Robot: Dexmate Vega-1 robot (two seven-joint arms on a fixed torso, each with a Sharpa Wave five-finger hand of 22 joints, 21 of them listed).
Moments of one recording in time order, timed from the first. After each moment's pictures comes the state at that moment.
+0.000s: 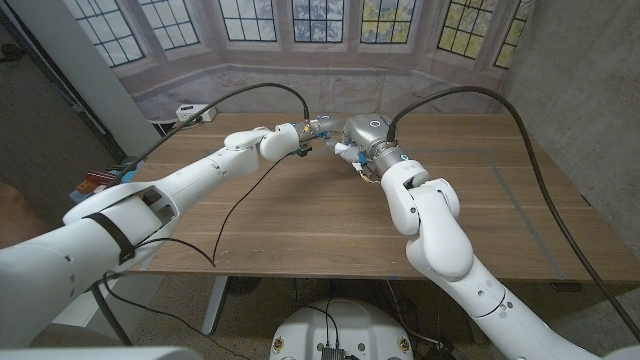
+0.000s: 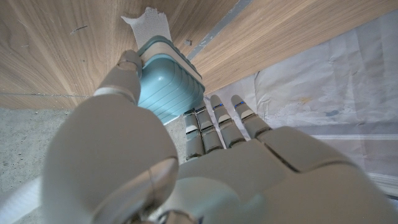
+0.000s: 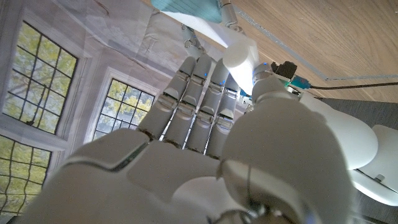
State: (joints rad) left arm 0.23 0.49 0.94 -1.15 0.55 -0.38 -0.05; left_hand 1.00 -0.07 0.49 -0.16 0.19 0.48 -0.02 0.43 0.22 0.40 -0.12 0.56 0.60 0.38 -0.09 0.21 0.25 0.23 0.04 0.21 0.18; right arm -1.05 -0.43 -0.65 -2.35 -1.52 -0.49 0.52; right_hand 1.05 0.02 0.29 -0.15 0.18 0.96 -0.03 0.22 0.22 0.93 -0.07 0.62 0.38 0.86 -0.11 0.31 0.36 0.78 -0.06 0.21 0.17
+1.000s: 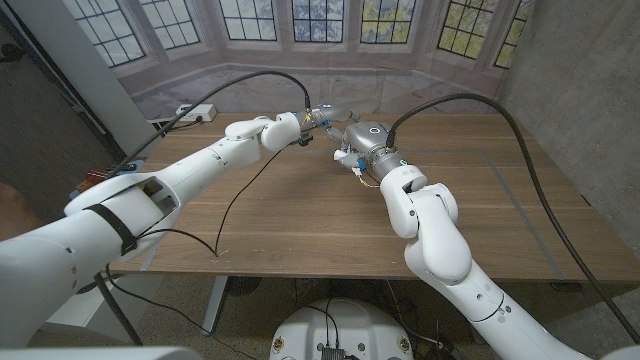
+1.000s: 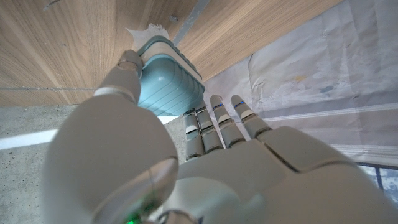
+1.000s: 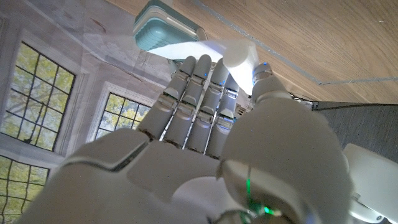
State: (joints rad) left arm 0.19 0.48 0.94 -1.15 0.56 -0.37 -0.04; left_hand 1.00 -0.07 0.49 -0.16 0.19 0.48 -0.02 0.43 0.22 0.41 -0.11 0.56 0.60 0.38 -0.09 0.21 0.25 0.23 0.04 0.21 0.18; right arm -1.06 -0.41 -0.66 -2.33 -1.48 -0.51 0.51; right_hand 1.05 0.02 0.29 -0.15 0.18 0.96 -0.03 0.22 0.22 0.93 -0.07 0.62 0.38 0.86 -0.11 0.31 0.35 0.79 -0.05 0.21 0.17
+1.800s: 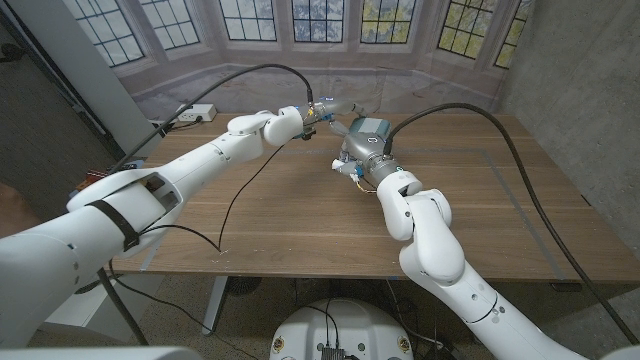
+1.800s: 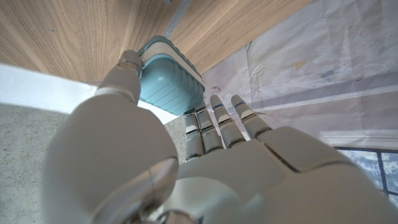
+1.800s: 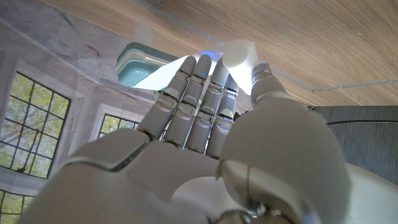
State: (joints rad) left arm 0.17 0.47 0.93 -1.16 0.57 -0.35 -0.03; left_hand 1.00 -0.07 0.49 -0.16 0.19 0.48 -0.02 0.43 0.22 0.41 -0.11 0.56 0.61 0.38 -0.09 0.21 0.25 0.23 0.04 0.21 0.18; right arm -1.06 -0.41 -0.68 -2.30 -1.42 -0.56 0.52; right_hand 1.06 0.03 0.28 -0.16 0.18 0.96 -0.03 0.21 0.22 0.93 -0.07 0.62 0.38 0.86 -0.11 0.31 0.36 0.79 -0.05 0.21 0.17
